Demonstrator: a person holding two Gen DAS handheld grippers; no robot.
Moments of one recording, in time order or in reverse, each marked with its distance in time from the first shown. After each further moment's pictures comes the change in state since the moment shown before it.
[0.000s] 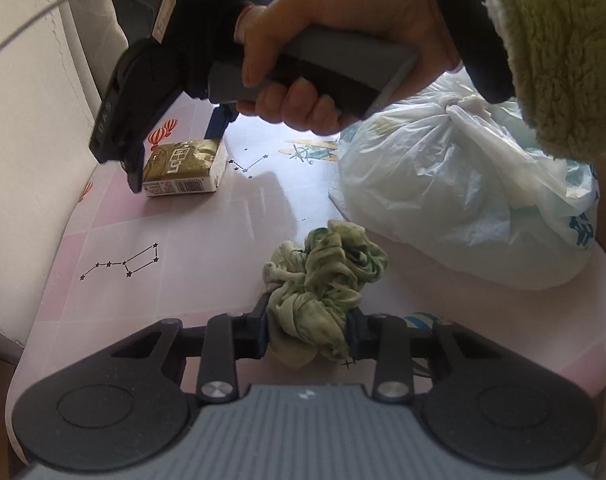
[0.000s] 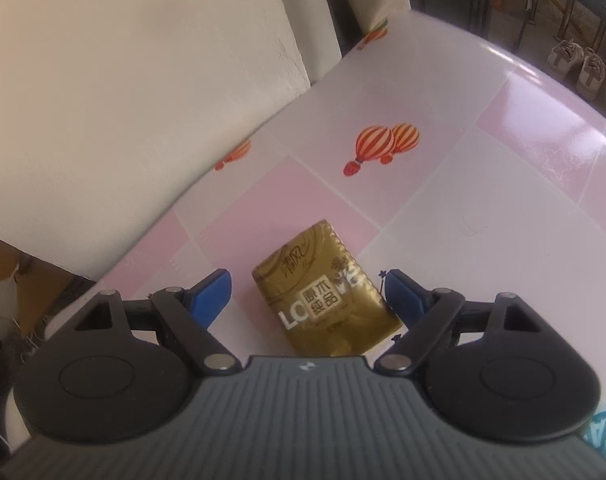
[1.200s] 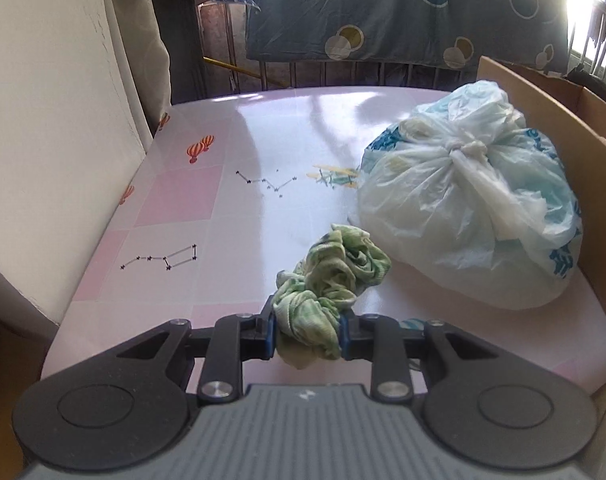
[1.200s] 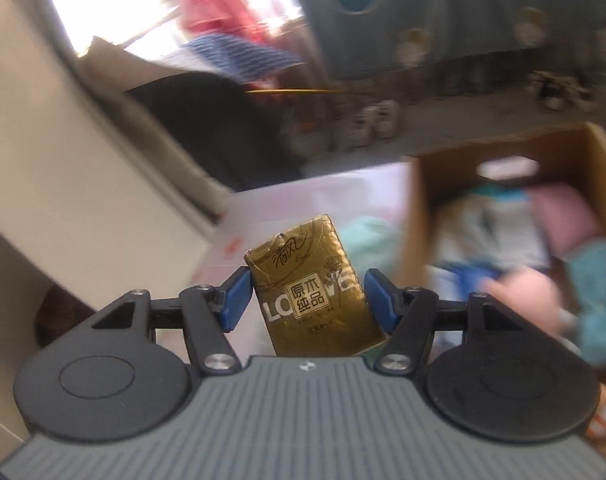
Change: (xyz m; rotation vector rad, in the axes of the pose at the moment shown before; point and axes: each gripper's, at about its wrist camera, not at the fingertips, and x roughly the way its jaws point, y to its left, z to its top) left arm -0.045 0.002 0.005 -0.069 -0.044 0.054; right arm -0.433 -0.075 -0.359 0.672 -0.563 -0.168
